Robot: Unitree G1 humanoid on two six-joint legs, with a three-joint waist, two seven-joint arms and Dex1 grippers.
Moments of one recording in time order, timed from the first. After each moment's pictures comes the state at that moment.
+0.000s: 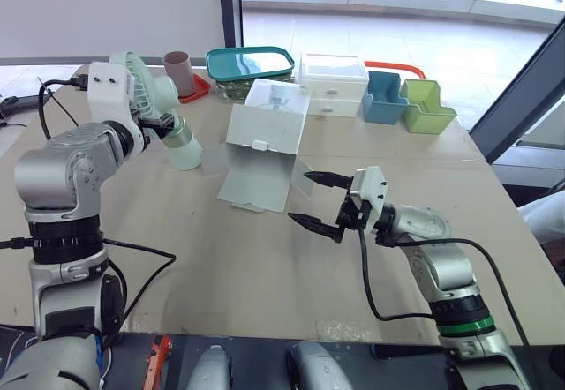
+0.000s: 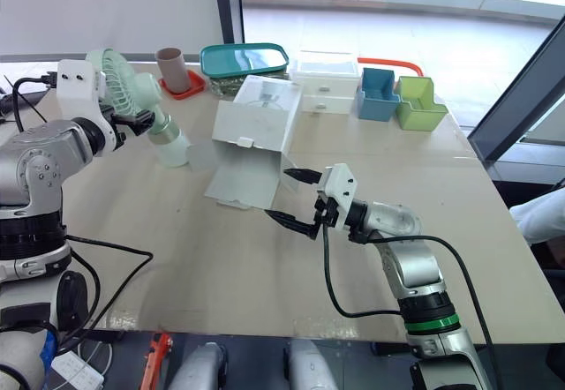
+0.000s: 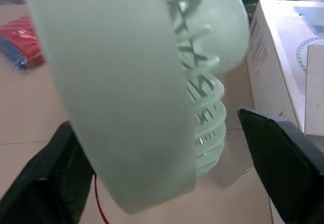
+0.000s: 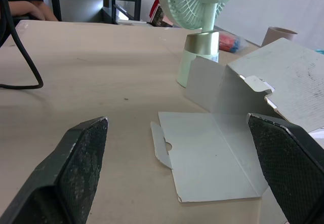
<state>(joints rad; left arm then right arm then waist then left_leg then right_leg) -0.84 0.52 0.25 -0.06 -0.30 1.13 -0.16 -0.41 -0.45 0.08 -0.05 0.34 0.09 0.97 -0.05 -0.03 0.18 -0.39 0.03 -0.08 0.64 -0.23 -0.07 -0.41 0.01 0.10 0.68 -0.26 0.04</state>
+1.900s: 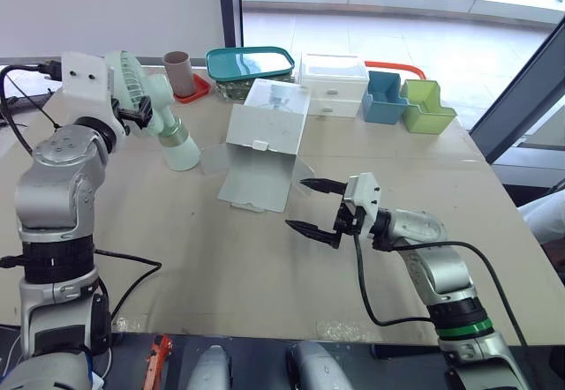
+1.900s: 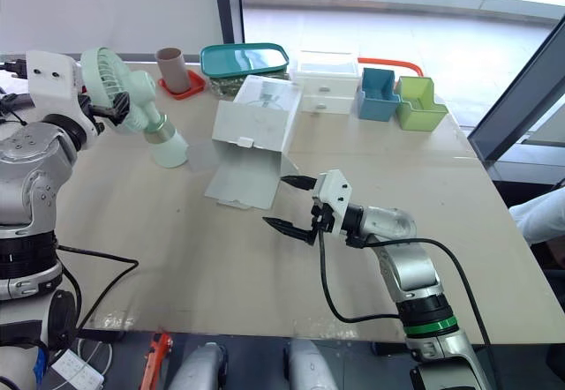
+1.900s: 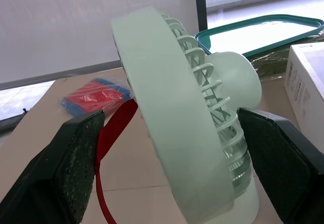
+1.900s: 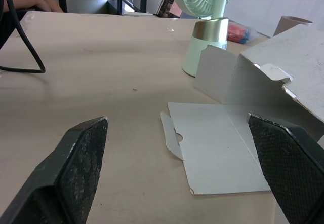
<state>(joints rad) -0.72 0.56 0.24 -0.13 -0.21 0.83 -0.15 -0.39 -0.45 0.11 -0.04 0.32 0.09 0.98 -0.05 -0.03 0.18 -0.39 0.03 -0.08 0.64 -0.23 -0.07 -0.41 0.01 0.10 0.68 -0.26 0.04</state>
